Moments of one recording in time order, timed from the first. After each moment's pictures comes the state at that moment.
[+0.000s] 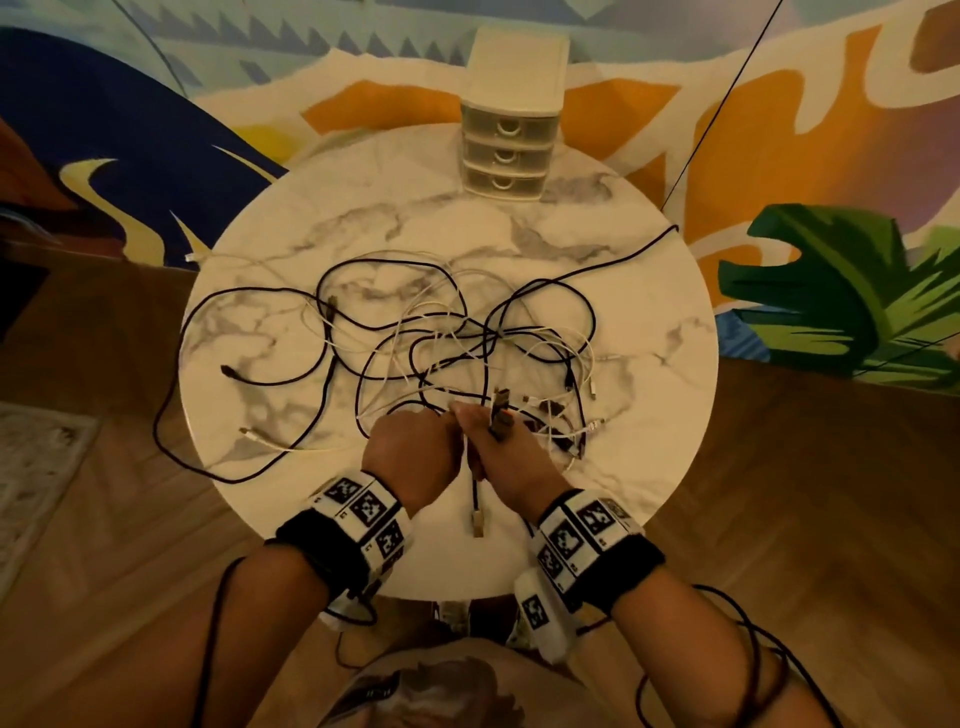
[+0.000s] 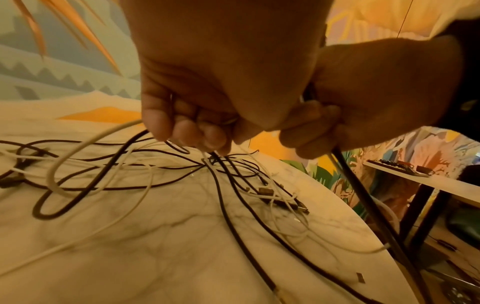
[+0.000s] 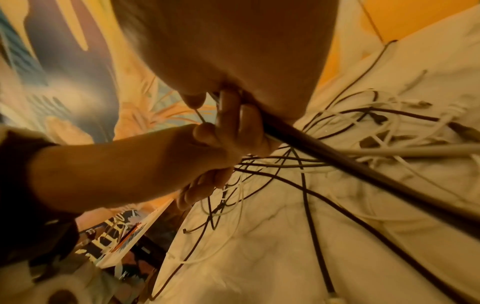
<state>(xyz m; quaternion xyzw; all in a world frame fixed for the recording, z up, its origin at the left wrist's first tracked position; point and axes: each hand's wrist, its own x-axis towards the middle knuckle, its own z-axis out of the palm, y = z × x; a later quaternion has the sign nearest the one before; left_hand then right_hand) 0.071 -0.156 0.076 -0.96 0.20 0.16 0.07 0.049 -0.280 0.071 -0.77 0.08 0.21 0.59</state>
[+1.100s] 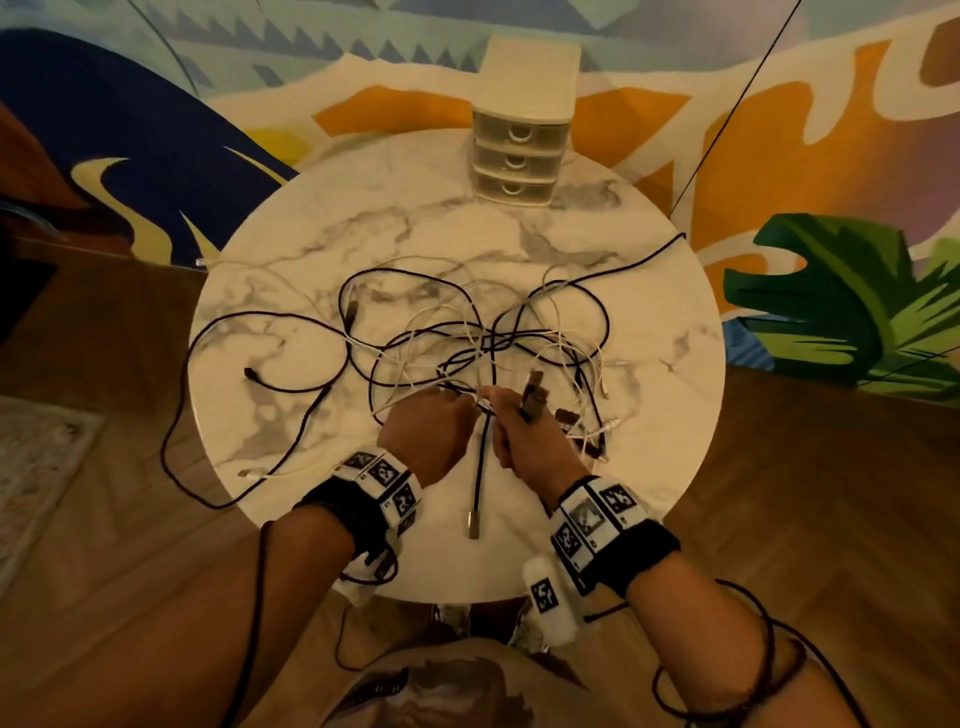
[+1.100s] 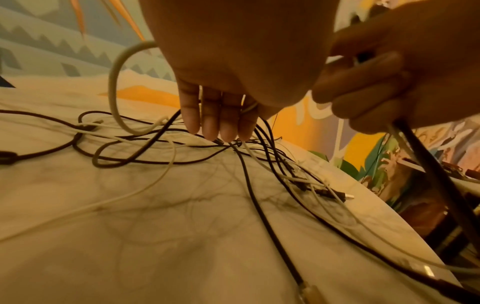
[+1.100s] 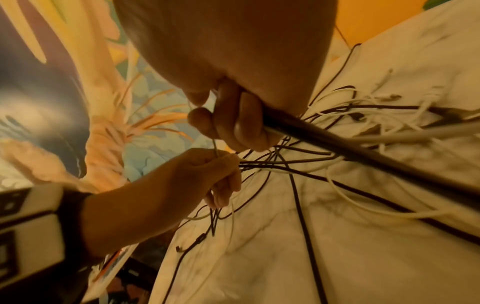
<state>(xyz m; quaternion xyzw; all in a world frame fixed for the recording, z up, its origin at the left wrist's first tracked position) 0.098 -0.146 0.036 -0.96 0.25 0.09 -0.09 0.066 -0.289 0.062 -0.75 0.13 0.17 0.63</state>
